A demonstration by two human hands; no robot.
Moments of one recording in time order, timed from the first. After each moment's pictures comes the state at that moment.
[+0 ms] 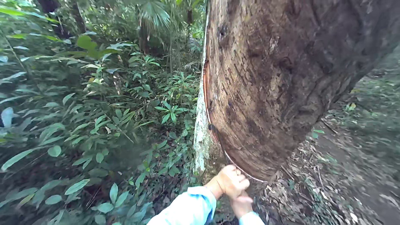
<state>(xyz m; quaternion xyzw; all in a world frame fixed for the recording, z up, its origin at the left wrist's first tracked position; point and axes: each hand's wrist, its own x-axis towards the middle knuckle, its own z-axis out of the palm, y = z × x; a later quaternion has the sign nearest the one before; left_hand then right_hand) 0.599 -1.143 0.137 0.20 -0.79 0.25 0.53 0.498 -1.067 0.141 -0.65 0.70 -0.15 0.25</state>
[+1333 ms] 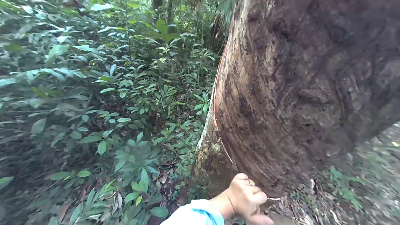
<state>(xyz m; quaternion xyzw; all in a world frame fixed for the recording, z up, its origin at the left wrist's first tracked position) 0.432 -1.107 0.133 0.42 -0.69 0.23 0.54 0.293 -1.071 0.154 -0.83 0.42 -0.21 0.31</state>
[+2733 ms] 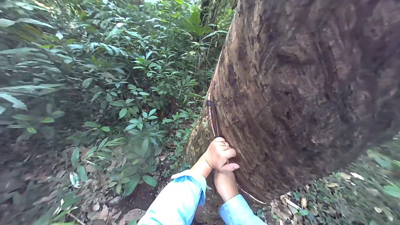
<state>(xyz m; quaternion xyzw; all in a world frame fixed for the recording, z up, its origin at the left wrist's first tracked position) 0.422 -1.159 0.098 0.49 -0.62 0.38 0.49 0.295 -1.164 0.112 -0.91 0.31 -0.07 0.26</state>
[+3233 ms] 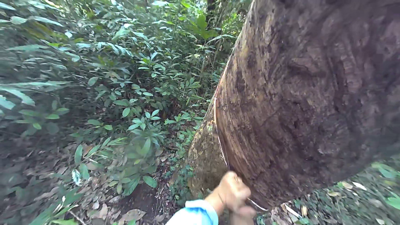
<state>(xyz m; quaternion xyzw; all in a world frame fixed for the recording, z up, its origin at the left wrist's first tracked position) 0.332 -1.154 0.055 0.55 -0.59 0.32 0.50 0.214 -1.173 0.077 -0.89 0.35 -0.03 0.28</state>
